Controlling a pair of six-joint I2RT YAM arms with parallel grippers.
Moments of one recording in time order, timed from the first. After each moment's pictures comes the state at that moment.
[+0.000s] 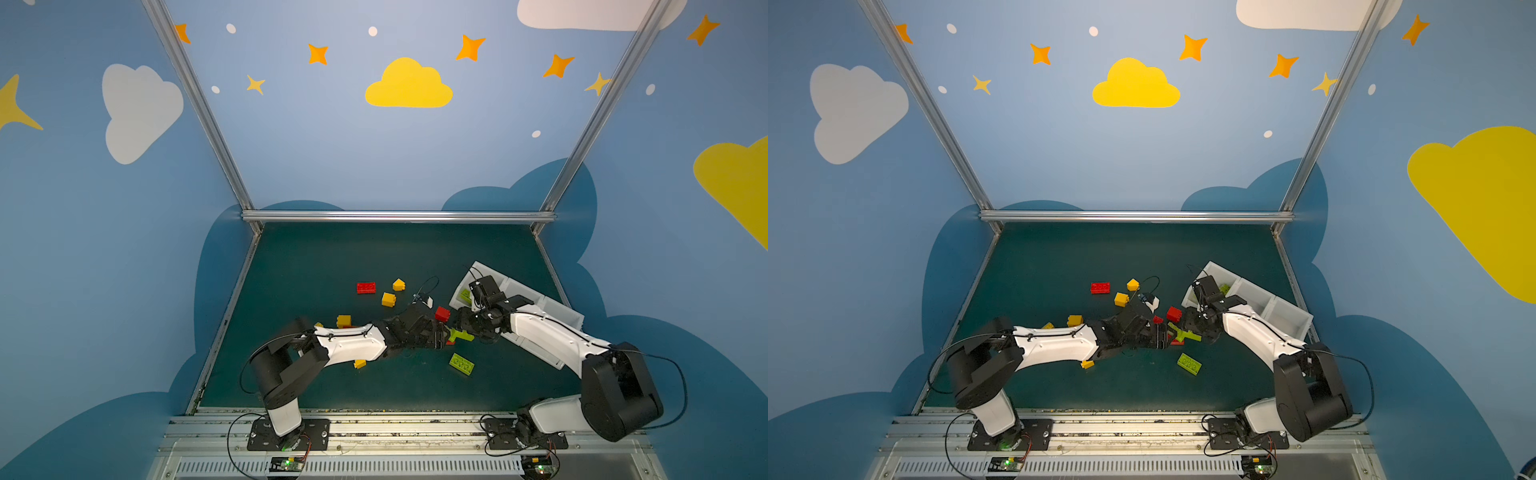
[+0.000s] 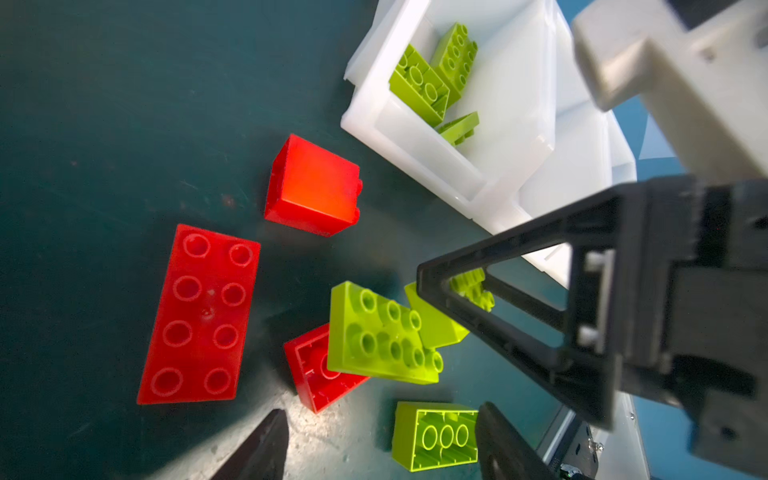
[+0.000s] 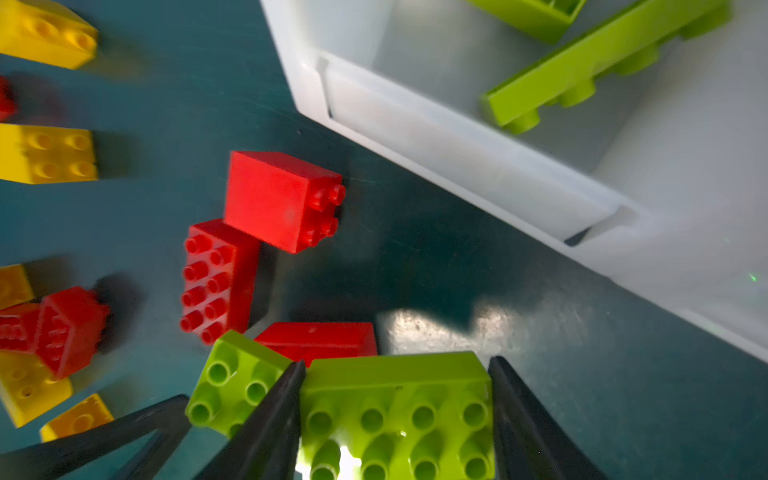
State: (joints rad) left arm -0.98 1.75 0.97 0.08 0.06 -0.85; right arm 0.44 1.43 0.83 -0.62 -0.10 0.60
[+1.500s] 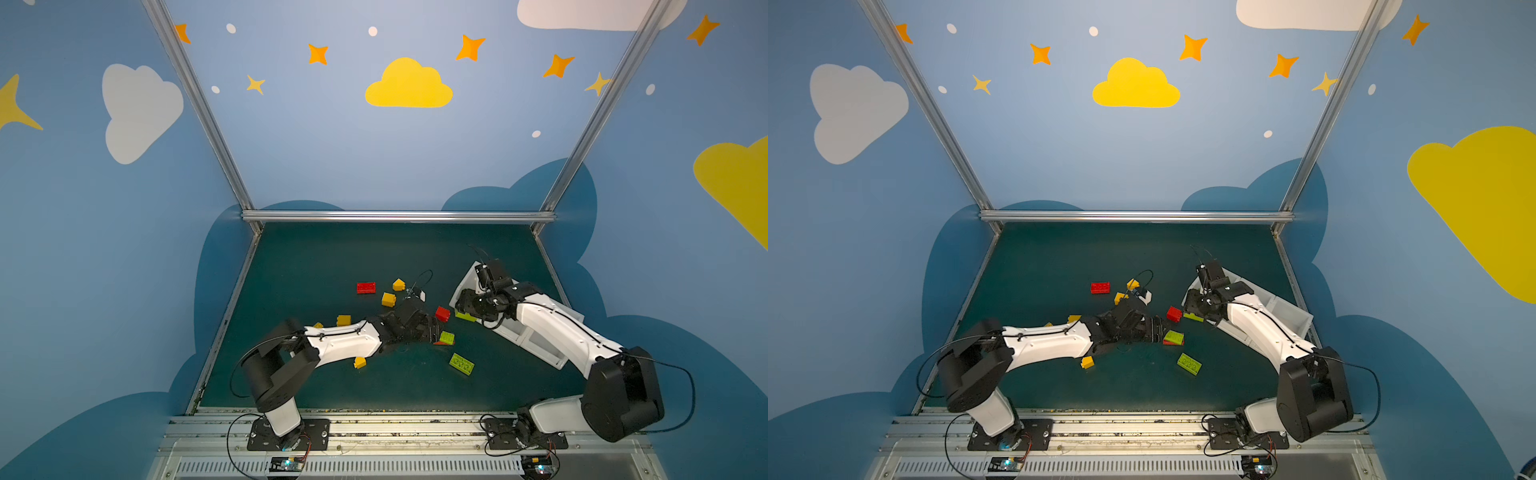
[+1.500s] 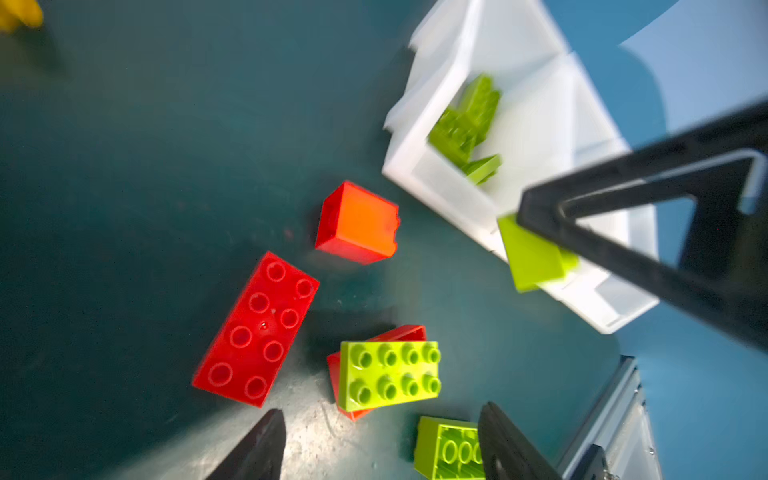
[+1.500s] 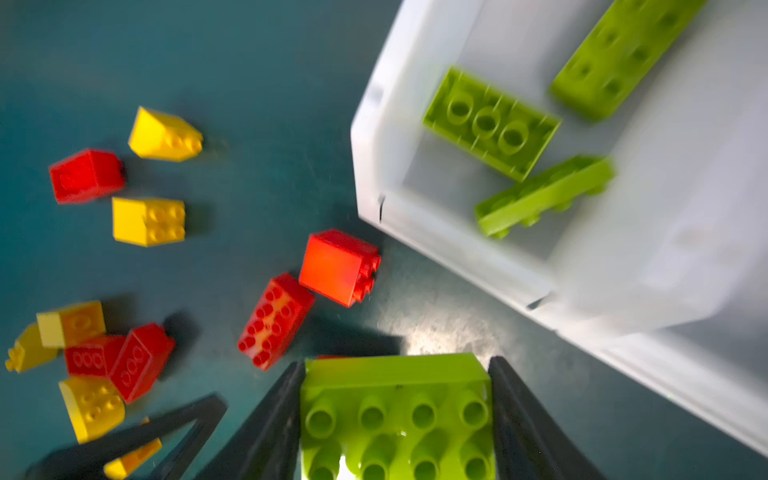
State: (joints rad) left arm -0.95 1.67 0.96 0.02 -0.01 -0.83; right arm 0.38 1.40 1.01 -0.69 -0.03 0.56
